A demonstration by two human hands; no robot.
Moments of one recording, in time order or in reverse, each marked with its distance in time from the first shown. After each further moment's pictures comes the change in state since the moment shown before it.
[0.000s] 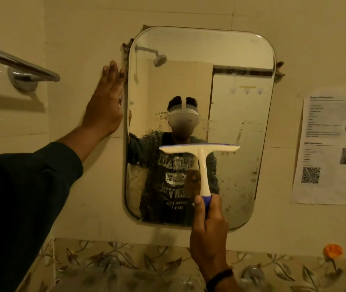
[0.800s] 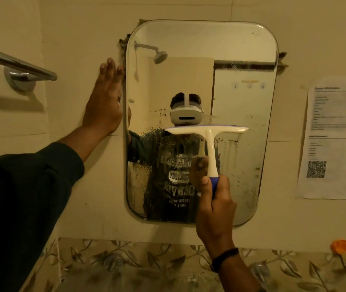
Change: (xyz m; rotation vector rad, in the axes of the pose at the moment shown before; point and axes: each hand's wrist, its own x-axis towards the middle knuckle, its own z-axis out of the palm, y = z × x) left_hand 0.001 0.000 0.004 0.016 0.026 0.008; right_hand 0.029 -0.012 -0.001 0.019 0.052 -0.090
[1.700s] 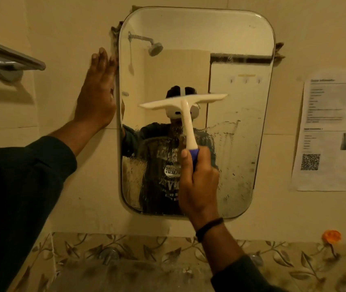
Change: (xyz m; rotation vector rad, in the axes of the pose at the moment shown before) left_hand -0.003 0.000 0.003 0.025 0.028 0.009; right_hand 0.026 -0.023 0.025 0.010 -0.096 -0.067
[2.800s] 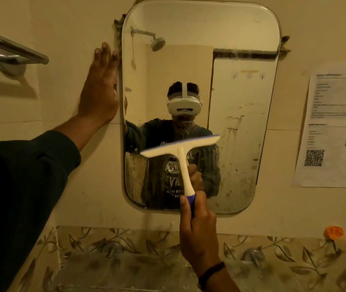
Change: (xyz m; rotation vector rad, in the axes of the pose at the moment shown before) left_hand -0.003 0.000 0.000 0.008 0.017 0.020; right_hand -0.093 0.043 -0.009 -0.157 -0.112 0.092
